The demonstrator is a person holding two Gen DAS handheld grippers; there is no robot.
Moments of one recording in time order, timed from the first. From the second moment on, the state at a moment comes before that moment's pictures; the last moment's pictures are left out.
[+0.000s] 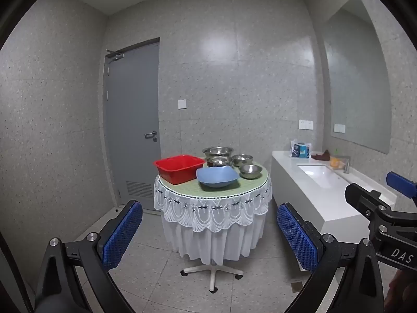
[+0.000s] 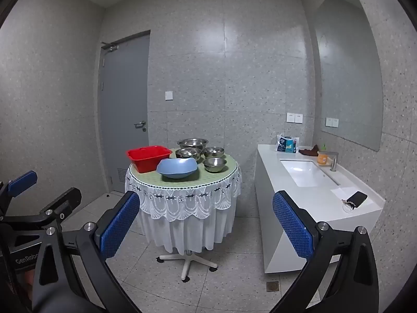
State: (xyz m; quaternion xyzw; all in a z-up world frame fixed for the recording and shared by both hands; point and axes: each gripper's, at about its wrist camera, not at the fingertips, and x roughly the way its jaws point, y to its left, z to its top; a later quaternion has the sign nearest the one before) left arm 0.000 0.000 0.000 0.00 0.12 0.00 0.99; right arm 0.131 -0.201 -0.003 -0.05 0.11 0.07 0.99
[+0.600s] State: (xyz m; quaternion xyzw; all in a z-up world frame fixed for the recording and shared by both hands) left arm 0.004 -0.003 0.001 0.00 0.13 0.01 0.99; right arm 0.139 -0.198 -0.017 -0.05 0.12 0.07 0.99
